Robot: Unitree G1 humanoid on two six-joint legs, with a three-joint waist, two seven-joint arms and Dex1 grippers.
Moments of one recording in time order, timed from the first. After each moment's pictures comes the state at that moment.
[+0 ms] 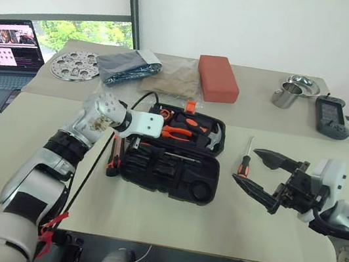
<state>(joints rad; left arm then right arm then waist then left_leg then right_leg) -0.94 0.54 -0.41 0.58 0.25 -0.07 -1.23 0.01 -0.72 -0.32 -0.50 0.65 0.37 0.89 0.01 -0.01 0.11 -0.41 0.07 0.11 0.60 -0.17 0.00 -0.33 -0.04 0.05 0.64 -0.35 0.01</state>
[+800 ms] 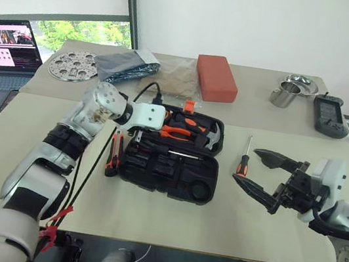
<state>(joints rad) -0.98 0.55 -0.36 0.57 0.19 -0.04 -1.26 0.01 -0.72 -0.32 -0.50 0.64 0.37 0.89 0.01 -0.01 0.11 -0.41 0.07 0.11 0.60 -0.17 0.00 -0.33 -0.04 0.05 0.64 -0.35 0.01</state>
